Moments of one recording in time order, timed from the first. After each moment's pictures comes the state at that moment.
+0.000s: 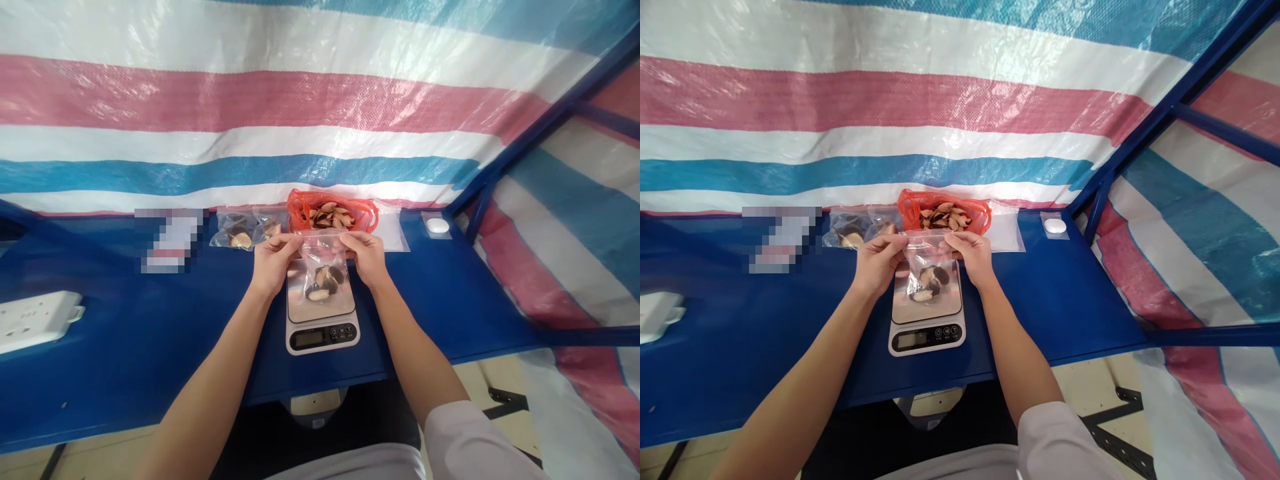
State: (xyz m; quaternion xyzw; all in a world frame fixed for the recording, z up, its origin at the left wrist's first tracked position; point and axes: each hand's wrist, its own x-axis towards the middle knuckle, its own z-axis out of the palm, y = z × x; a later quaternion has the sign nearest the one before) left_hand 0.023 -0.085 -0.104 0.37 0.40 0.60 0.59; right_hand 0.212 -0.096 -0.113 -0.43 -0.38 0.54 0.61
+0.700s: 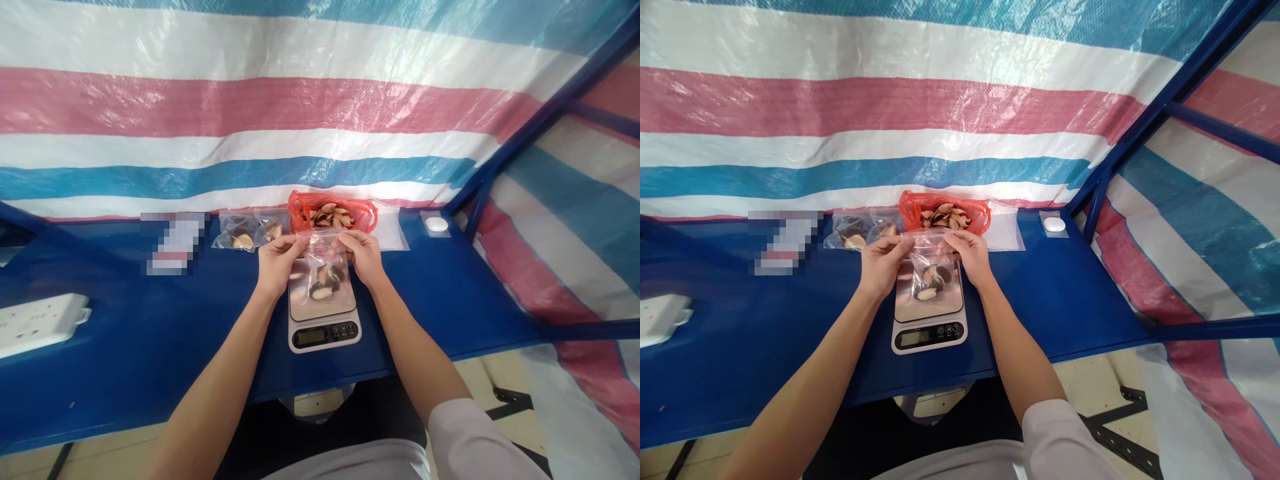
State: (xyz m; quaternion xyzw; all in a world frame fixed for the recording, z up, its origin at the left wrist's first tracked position) left_hand 0.023 -0.086 -0.116 0.46 0.41 0.60 0.51; right_hand 0.206 -0.097 -0.115 -0.43 -0.38 0.55 0.61
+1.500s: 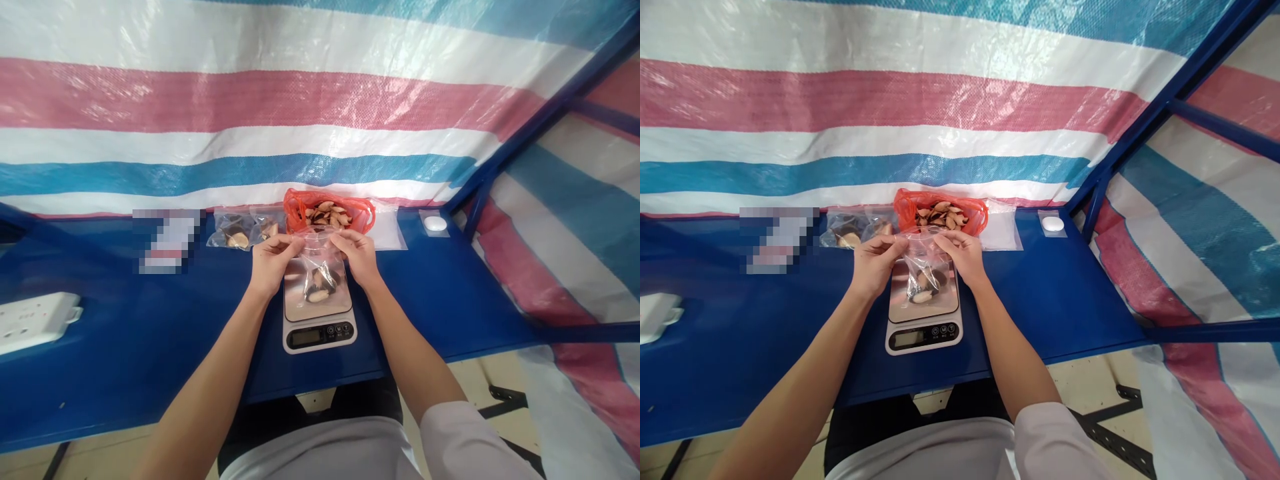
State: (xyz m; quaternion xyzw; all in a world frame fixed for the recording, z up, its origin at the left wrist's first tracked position) left_hand 0.021 -0.086 -0.111 0.49 0.42 0.60 0.48; right_hand 0.202 -0.101 -0.107 -0.44 -0.40 0.53 0.60
